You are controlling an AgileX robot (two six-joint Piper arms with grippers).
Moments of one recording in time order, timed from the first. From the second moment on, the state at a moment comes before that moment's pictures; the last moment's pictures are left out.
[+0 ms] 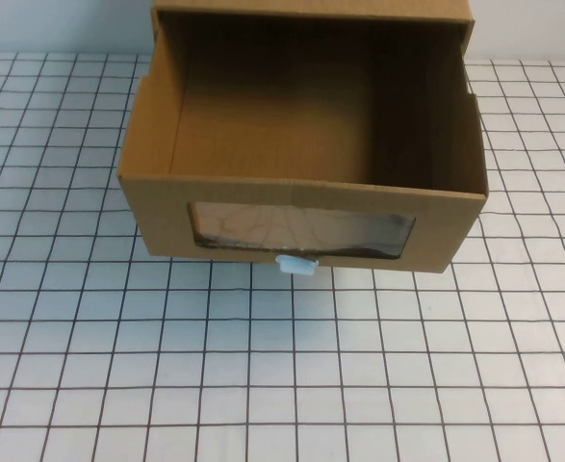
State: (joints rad) right arm 0.14 0.11 -0.72 -0.32 -0.61 0.18; left arm -0.10 -0.01 -0.51 -0.16 -0.60 -0.10
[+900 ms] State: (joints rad) right arm 0.28 0.75 -0.97 -0.22 0.30 0.20; left arm -0.10 0.74 -0.86 -0.36 0.25 0.10
